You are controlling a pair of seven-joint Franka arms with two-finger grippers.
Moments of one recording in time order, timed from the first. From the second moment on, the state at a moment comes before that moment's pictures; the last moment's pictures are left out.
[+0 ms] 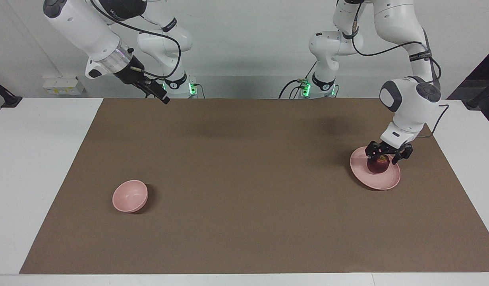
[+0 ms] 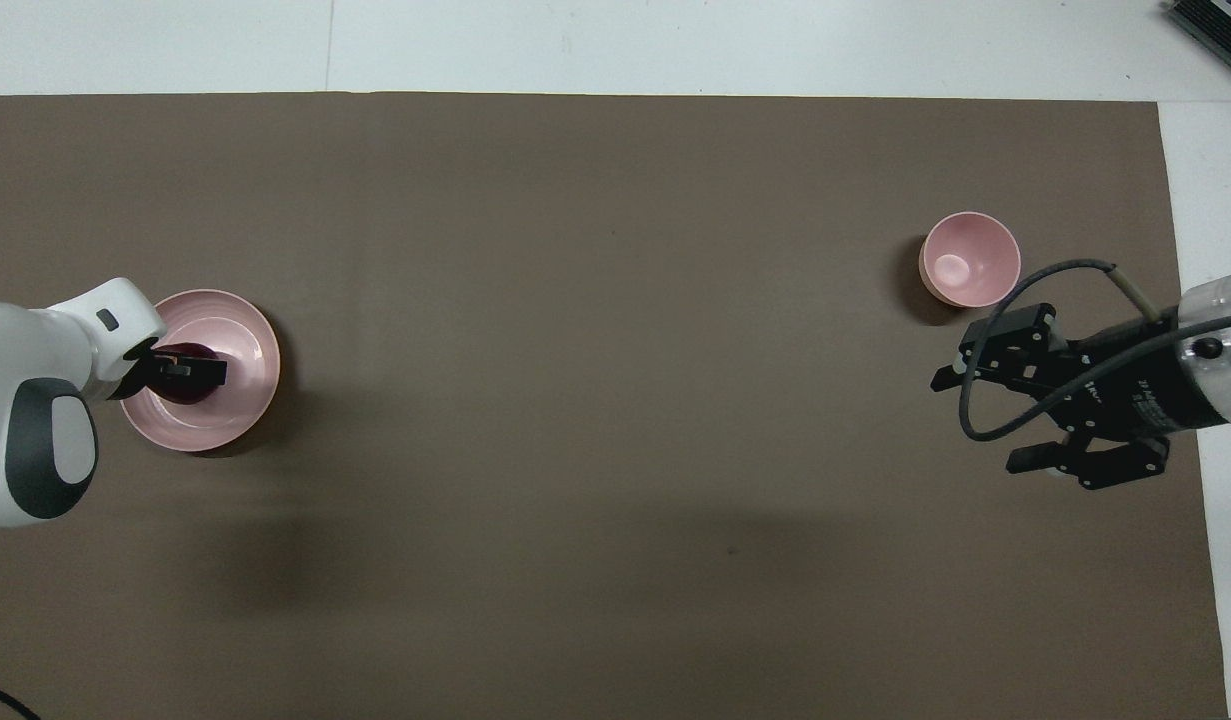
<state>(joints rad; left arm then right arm) -0.04 0.13 0.13 -2.22 -0.02 2.48 0.28 0.10 -0.10 -0.10 -1.82 0.45 1.56 0.74</state>
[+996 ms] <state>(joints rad) -0.03 0.11 0.11 -2.13 -0.02 2.45 0.30 0.36 0.04 -0.10 -1.90 0.82 1.95 1.18</state>
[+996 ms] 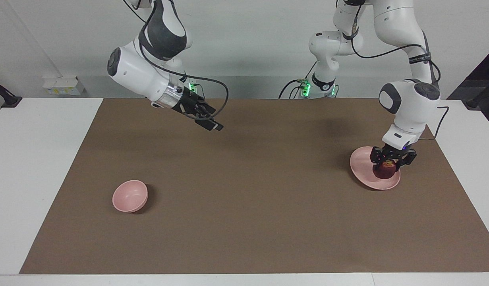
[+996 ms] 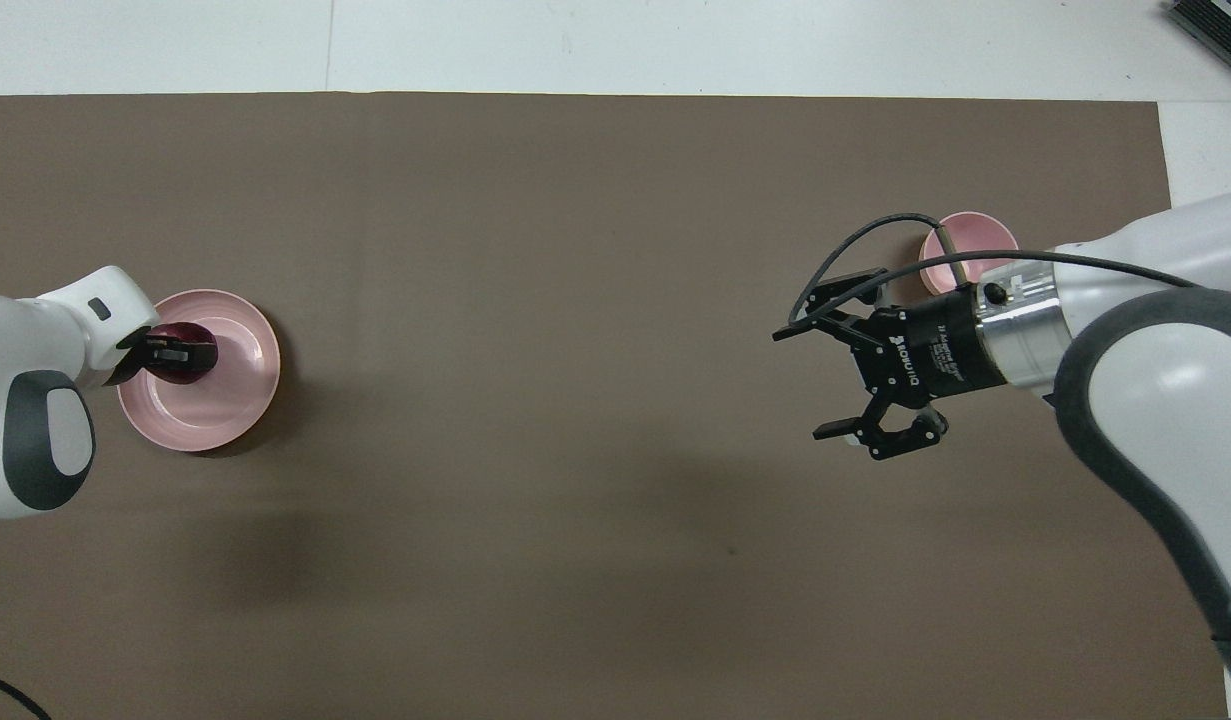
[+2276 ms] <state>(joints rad) -0.06 0.06 -0.16 -2.04 -0.84 2.17 0.29 0.53 0.15 -0.10 -1.91 0.98 2.26 1.41</state>
